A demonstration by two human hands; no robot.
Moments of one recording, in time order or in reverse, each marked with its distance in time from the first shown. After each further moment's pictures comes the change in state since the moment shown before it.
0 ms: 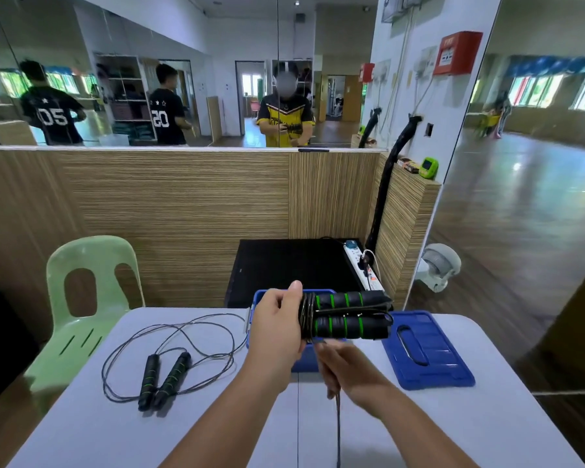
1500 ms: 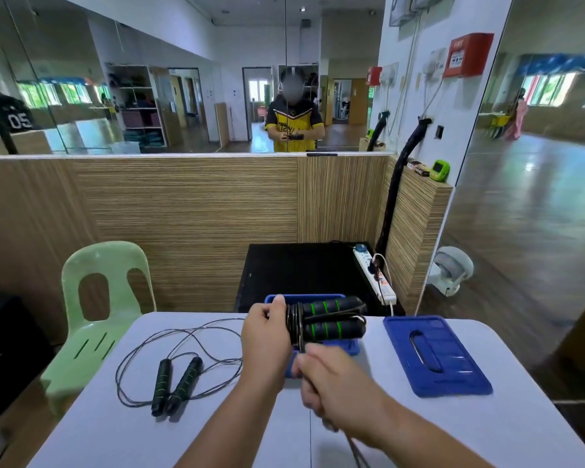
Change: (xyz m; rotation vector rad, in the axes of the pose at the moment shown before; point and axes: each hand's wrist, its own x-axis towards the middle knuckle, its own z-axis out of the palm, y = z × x) left_hand 0.034 -0.024 -0.026 0.094 0.231 0.071; right_hand -0.038 -0.079 0.036 0.069 -0.099 0.036
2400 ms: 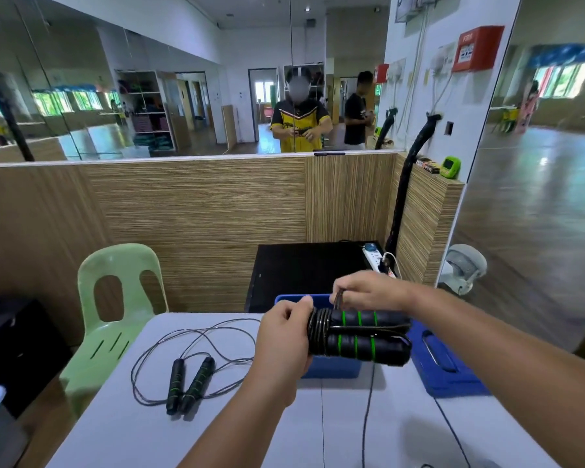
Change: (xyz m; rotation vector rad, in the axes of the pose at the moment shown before) left_hand -0.024 0.023 -0.010 -0.041 -0.275 -0.042; right_hand 0.100 -0.024 -0.114 -0.643 -0.132 -0.133
